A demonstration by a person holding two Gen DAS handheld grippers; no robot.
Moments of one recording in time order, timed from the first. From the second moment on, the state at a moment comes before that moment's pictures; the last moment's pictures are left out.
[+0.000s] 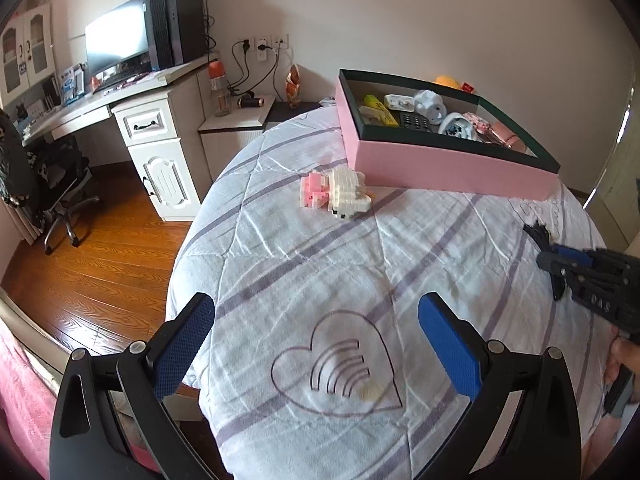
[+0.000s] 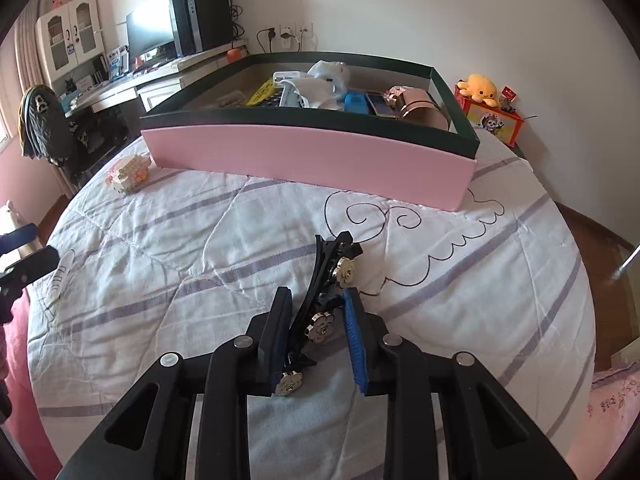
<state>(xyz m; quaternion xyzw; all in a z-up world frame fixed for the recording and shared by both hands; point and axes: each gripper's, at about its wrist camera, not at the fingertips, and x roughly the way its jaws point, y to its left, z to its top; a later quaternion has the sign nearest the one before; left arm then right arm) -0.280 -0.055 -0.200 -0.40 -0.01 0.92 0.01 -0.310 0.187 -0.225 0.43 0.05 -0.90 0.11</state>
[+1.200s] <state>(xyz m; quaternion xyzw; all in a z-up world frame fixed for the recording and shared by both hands) -0.353 -0.017 -0.217 -0.42 0.05 0.90 0.05 -0.342 0.200 -0.227 0.43 0.03 -0.90 0.11</state>
